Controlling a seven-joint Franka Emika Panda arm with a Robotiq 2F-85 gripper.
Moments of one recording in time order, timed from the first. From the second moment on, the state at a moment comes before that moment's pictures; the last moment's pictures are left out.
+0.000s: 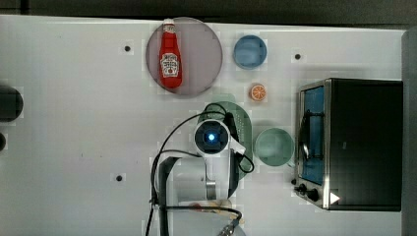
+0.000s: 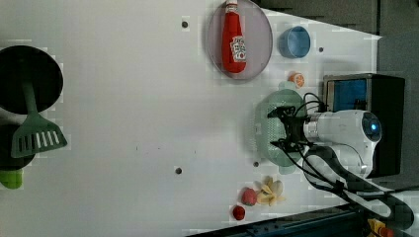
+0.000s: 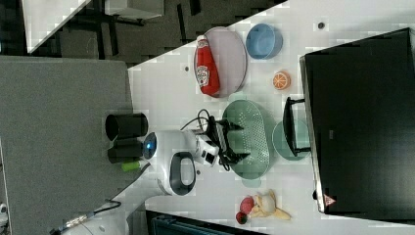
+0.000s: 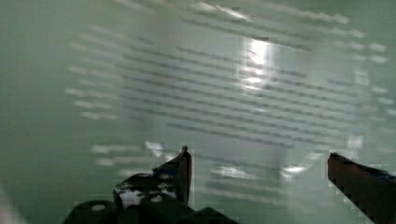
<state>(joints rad) 0.03 0.31 -0.02 -2.47 -0.06 1.16 0.63</state>
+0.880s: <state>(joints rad) 0.06 0.38 0.02 -2.47 -0.02 1.23 0.70</state>
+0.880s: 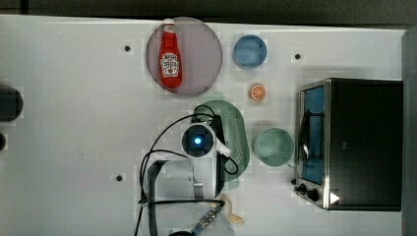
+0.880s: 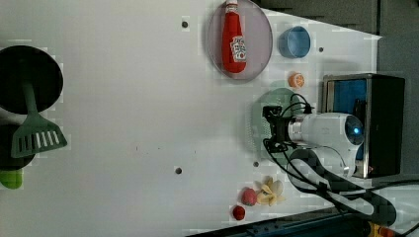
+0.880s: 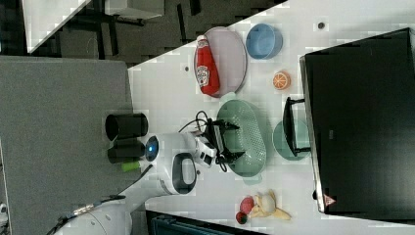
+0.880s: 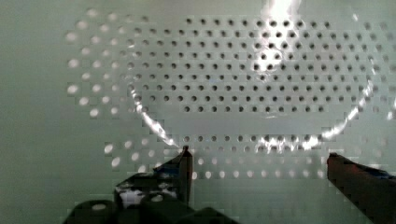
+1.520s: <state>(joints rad) 0.19 0.42 0.02 -2.38 0.11 1.15 0.73</state>
